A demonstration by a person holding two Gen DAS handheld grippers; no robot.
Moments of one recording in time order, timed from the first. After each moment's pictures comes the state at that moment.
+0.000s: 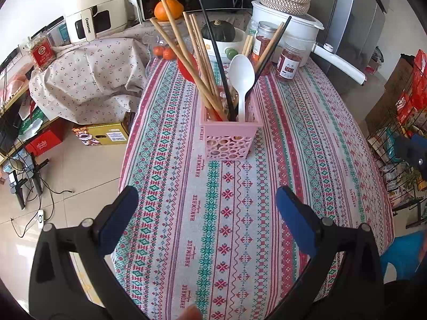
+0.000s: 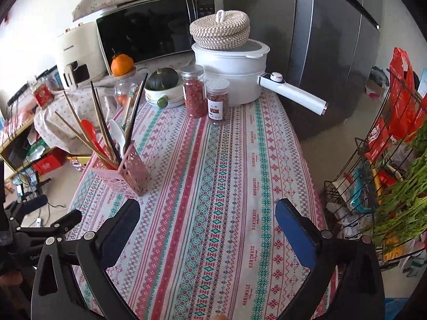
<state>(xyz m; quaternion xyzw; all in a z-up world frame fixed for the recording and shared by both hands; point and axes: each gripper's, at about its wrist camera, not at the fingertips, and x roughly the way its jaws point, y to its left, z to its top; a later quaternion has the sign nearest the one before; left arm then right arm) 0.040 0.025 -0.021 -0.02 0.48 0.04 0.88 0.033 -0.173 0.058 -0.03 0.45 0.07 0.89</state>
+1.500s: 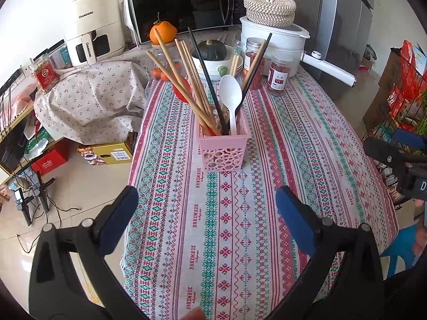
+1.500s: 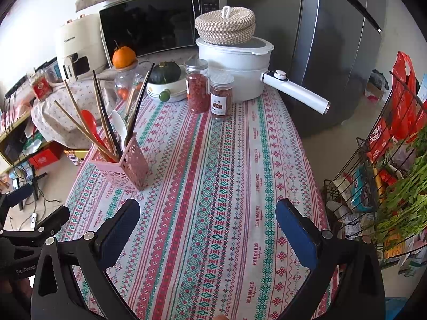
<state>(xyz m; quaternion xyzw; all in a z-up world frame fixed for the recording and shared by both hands) 0.025 0.012 -0.003 0.02 0.43 0.03 0.90 0.034 -0.157 0.050 -0.04 0.45 0.06 0.89</state>
